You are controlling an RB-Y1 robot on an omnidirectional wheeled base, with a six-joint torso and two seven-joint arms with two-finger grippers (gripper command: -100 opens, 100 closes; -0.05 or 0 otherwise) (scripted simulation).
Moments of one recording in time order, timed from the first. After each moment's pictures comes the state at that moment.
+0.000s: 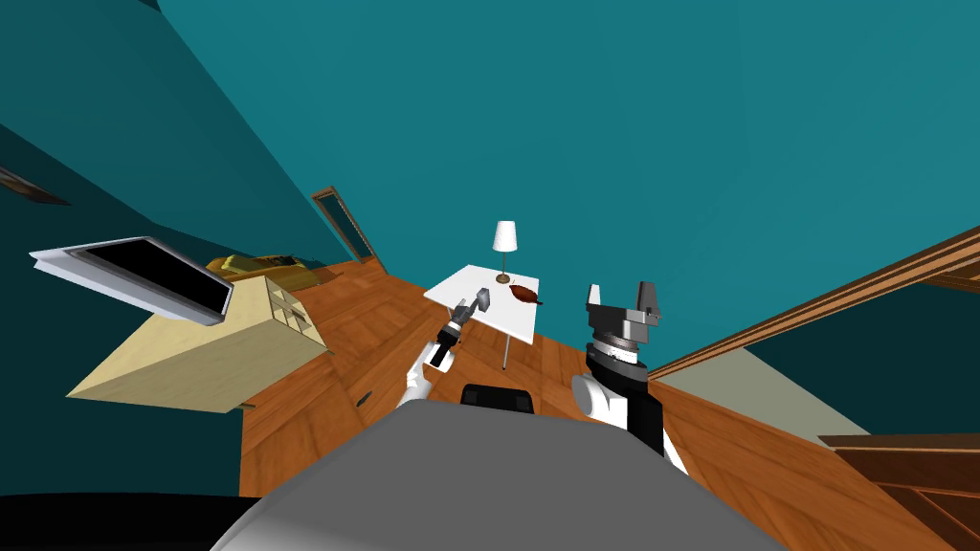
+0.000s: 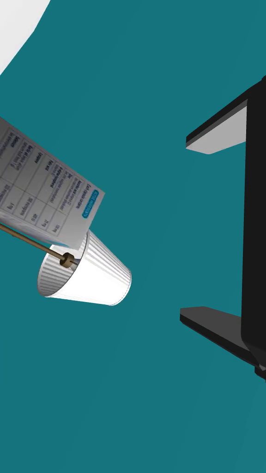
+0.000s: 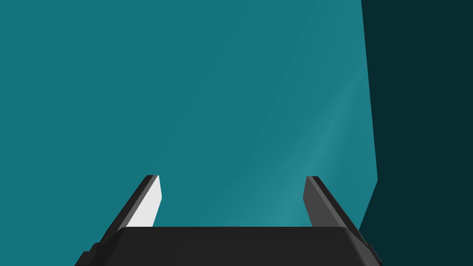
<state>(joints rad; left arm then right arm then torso) 0.12 0.12 -0.07 -1.57 -0.56 -0.45 -0.43 0.48 0.02 0.01 -2.27 -0.11 -0.61 -0.07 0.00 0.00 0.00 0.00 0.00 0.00</state>
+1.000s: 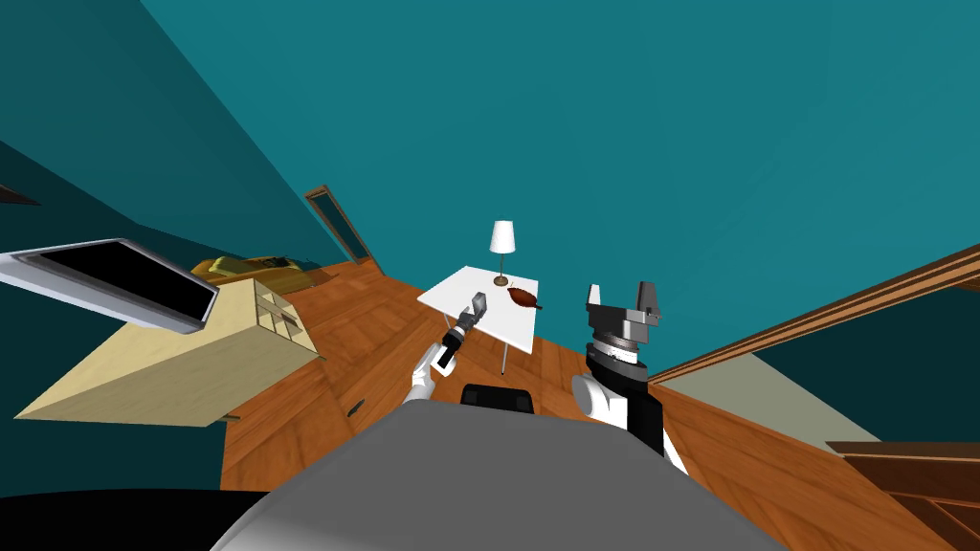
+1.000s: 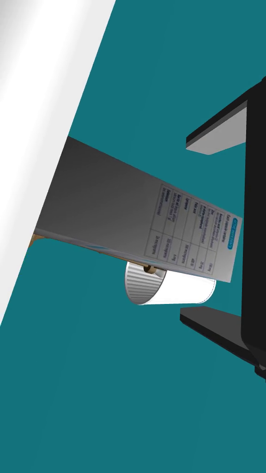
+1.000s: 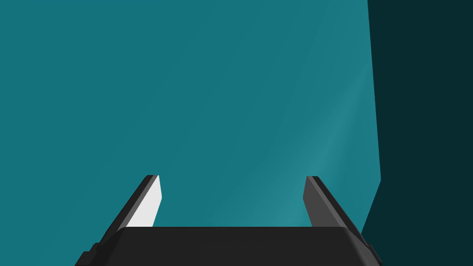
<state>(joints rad) 0.08 0.12 -0.09 -1.42 -0.75 -0.41 -0.47 0.48 0.02 0.01 -2.27 -0.11 -0.61 -0.07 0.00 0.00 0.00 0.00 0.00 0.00</state>
